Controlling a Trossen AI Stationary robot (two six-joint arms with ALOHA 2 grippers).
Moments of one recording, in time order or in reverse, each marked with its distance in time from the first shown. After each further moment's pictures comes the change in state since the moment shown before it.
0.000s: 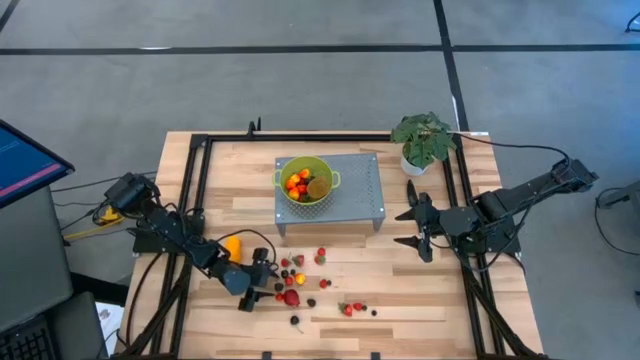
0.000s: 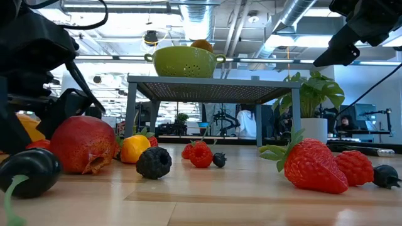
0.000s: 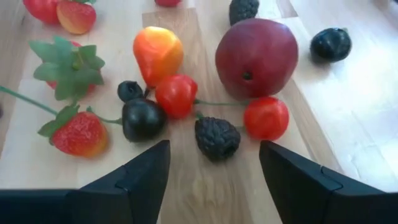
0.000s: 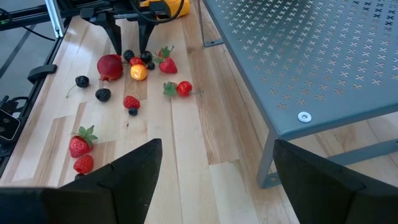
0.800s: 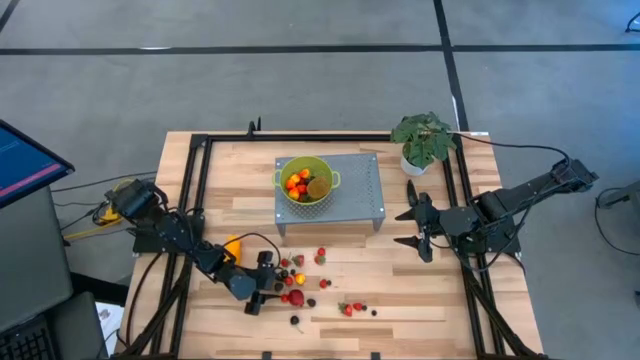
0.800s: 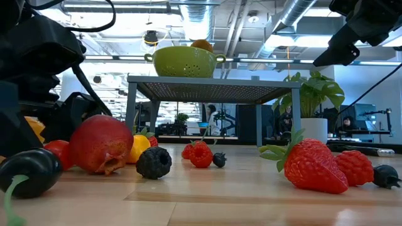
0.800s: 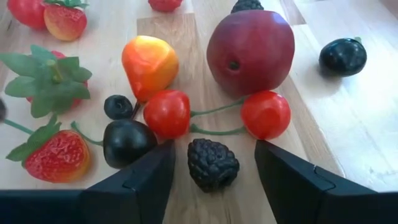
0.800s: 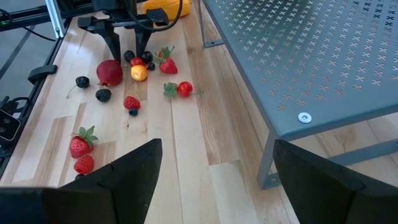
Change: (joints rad) left arm 0.001 0.099 0.056 0.022 -0.009 -0.019; right arm 0.000 0.000 0.000 0.002 0.000 0.000
